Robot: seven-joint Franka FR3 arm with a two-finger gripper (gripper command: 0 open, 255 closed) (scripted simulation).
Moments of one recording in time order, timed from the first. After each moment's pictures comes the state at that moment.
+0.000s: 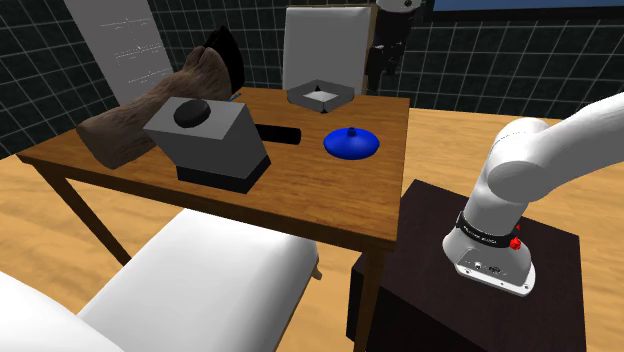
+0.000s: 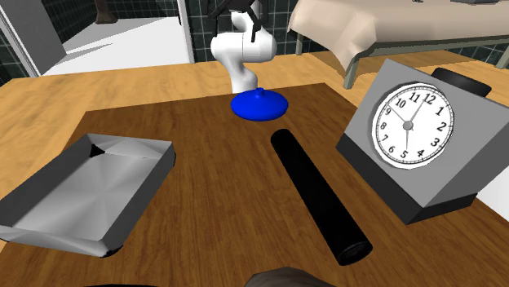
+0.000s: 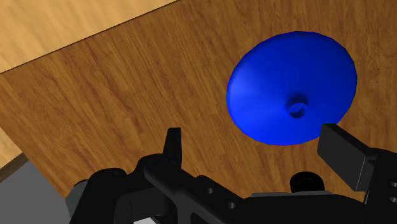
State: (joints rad) arm 0.01 -0.82 0.07 -2.39 -0.08 1.71 0.08
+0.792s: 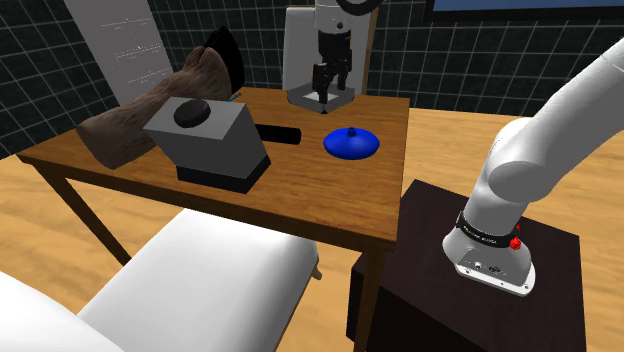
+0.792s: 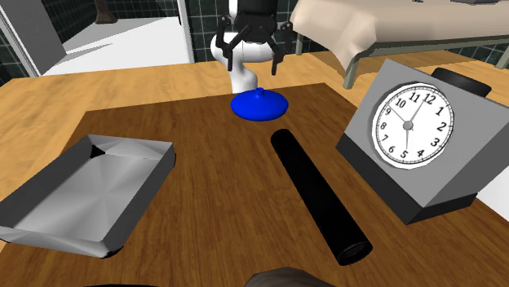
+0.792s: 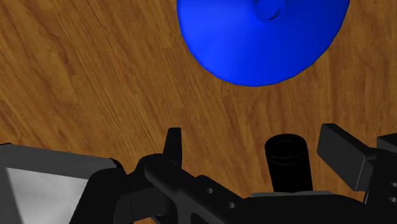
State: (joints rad) arm 0.03 -0.42 0.13 -2.19 -0.05 1.85 0.11
